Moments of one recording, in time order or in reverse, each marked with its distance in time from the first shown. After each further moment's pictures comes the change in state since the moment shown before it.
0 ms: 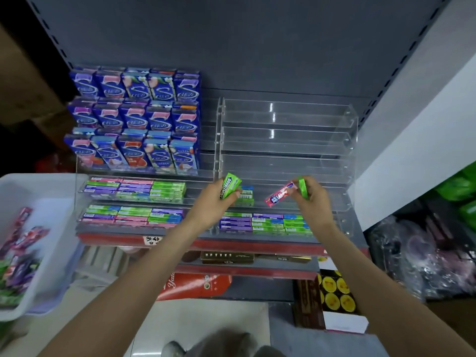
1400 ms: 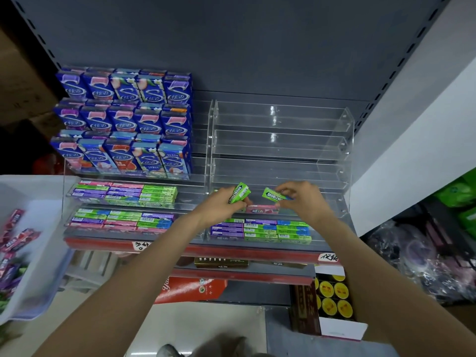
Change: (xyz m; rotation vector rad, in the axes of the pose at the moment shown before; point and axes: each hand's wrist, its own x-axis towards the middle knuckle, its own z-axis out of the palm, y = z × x) left_hand 0.032 -0.001 0.021 -0.010 -0.294 -0.034; right_hand 0.033 -0.008 -0.017 -0.455 -0.343 -0.060
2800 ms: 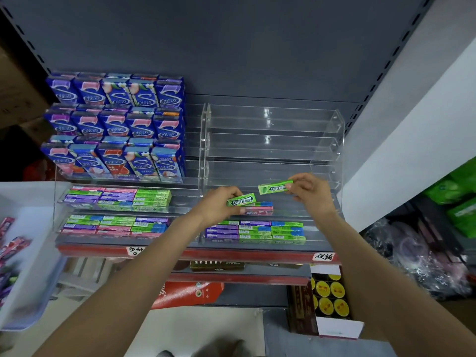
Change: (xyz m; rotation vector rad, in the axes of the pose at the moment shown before) left_hand 0.003 0.013 0.001 0.221 0.021 0.023; right_hand -0.002 0.011 -0.010 0.667 0.250 0.147
